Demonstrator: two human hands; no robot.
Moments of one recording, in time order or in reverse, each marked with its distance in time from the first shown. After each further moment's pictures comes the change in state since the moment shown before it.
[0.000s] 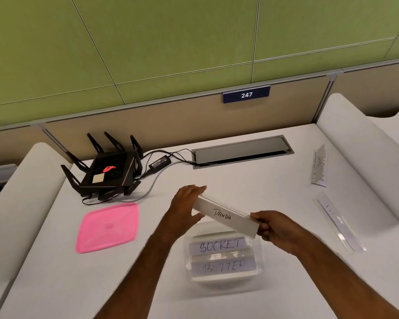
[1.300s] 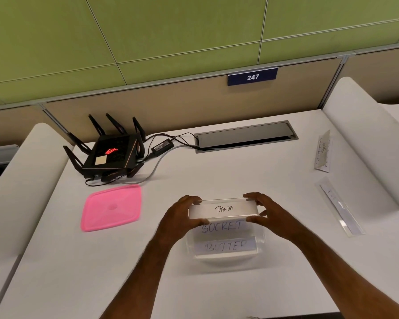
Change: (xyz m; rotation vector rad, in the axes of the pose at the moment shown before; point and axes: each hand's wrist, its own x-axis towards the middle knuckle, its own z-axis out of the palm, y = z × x) left_hand -0.062 -0.008 0.023 -0.243 -0.089 -0.337; right_hand 0.006 0.036 -0.009 -0.893 0.080 -0.553
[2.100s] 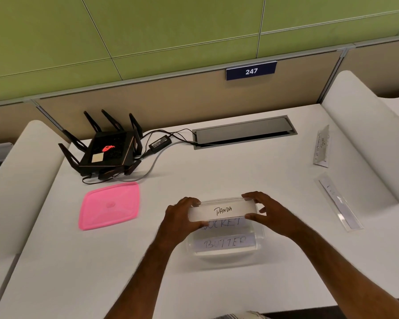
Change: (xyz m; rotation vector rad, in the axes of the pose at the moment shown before) left_hand -0.010 -0.007 0.012 0.074 0.035 0.004; right_hand 0.000 0.004 0.004 -0.035 -0.025 0.004
